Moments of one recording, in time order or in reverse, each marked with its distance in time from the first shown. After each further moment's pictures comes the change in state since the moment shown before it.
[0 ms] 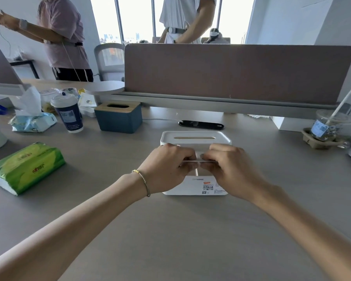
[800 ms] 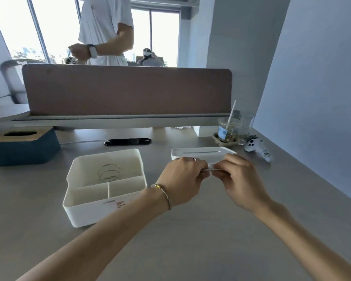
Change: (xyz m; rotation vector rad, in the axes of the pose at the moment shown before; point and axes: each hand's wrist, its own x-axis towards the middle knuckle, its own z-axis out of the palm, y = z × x) left_hand 0.093 0.173 0.096 -0.124 0.075 0.336; right_hand -0.139 0.117 -0.106 -0.199 0.266 0.269
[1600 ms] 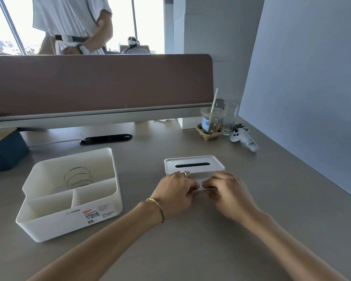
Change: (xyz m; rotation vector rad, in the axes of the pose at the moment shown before) left_hand 0.007 -0.002 0.082 0.017 -0.301 -0.044; right_hand -0.050 0.055 0.031 -0.055 -0.233 0.218
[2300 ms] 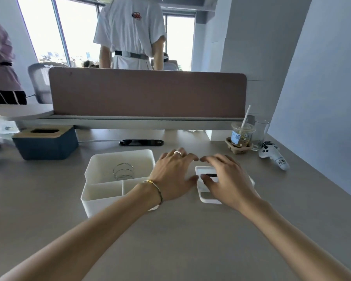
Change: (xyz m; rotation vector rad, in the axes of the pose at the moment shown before) left_hand -0.044 -0.040 -0.090 0.142 0.220 -0.129; right_hand 0.053 -0.101 -0.024 -0.008 0.030 -0.058
